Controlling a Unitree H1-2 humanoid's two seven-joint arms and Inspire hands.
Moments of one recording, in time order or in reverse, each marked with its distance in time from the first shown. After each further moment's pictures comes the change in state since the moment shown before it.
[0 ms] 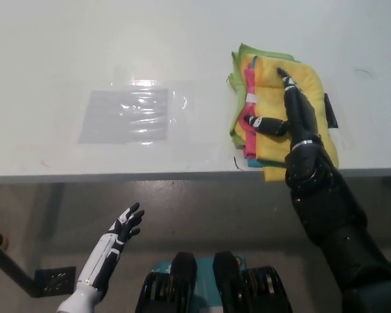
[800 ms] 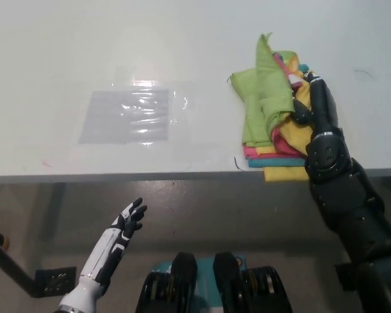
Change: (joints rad) left_arm -0.020 0.001 -0.005 0.003 0.016 0.005 0.000; right_arm -0.075 -0.064 -0.013 0.205 0.127 -0.137 -0.100
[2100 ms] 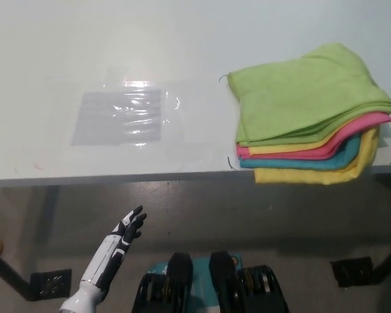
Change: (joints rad) left_arm 0.009 0.005 -0.004 0.030 0.022 0.009 0.001; right_arm 0.315 -0.078 -0.429 -0.642 0.482 -0.088 0.201
